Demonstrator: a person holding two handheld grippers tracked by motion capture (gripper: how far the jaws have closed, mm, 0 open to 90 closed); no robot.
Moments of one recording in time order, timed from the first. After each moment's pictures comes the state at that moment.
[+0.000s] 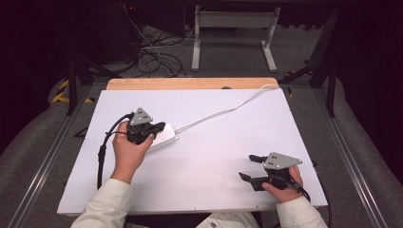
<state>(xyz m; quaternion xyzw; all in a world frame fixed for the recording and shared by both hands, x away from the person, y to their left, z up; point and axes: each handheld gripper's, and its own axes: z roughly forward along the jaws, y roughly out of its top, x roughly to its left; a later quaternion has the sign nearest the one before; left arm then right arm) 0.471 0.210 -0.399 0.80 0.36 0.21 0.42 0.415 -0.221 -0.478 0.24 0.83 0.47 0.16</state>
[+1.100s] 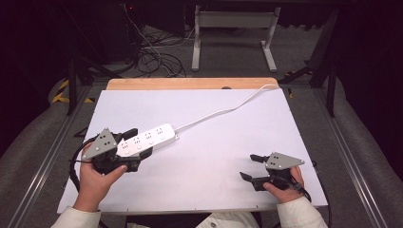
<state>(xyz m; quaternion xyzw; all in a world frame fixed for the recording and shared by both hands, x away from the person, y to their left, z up) 0.389 0.258 -0.393 0.75 0.29 0.23 0.54 0.414 -0.224 -0.477 0.24 0.83 0.48 0.17</state>
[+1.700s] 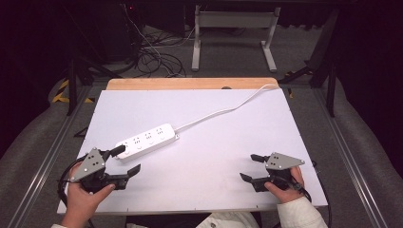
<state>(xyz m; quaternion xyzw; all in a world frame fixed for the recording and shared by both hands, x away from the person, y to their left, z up) 0.360 0.290 -0.436 0.76 0.30 0.24 0.52 0.414 -0.224 -0.477 0.24 0.83 0.48 0.17</state>
